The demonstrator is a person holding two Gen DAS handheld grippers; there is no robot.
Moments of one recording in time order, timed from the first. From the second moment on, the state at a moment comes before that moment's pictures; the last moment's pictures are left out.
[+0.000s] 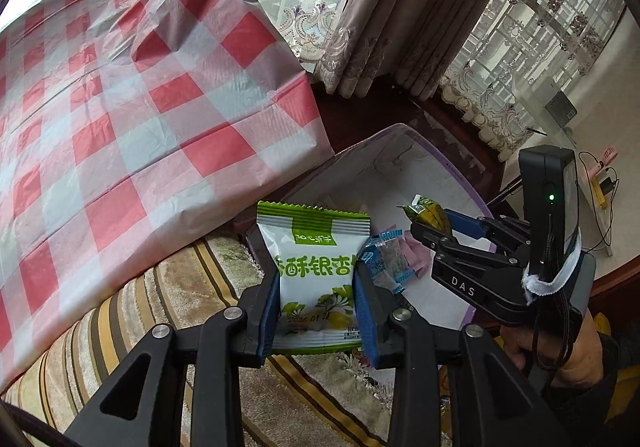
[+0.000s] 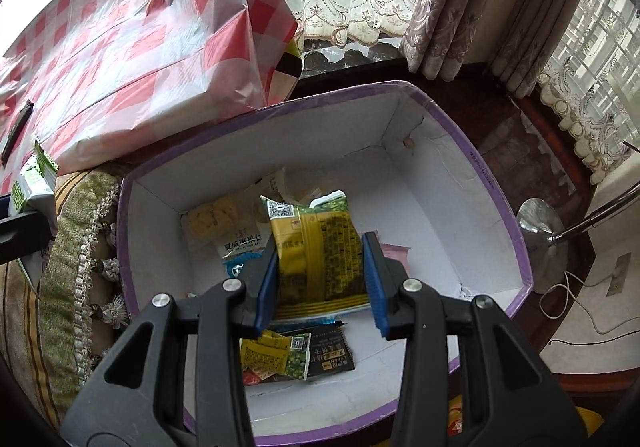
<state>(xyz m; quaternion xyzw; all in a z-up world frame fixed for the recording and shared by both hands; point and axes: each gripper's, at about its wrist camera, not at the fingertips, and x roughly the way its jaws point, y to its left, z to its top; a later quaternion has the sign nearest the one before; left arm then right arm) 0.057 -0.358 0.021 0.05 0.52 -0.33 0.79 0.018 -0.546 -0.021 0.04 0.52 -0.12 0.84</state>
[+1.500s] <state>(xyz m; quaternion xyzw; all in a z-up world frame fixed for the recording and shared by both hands) 0.113 -0.219 0.021 -0.09 0.52 -0.20 0.83 0.068 -0.392 0.015 -0.06 0.51 0.02 0.86</state>
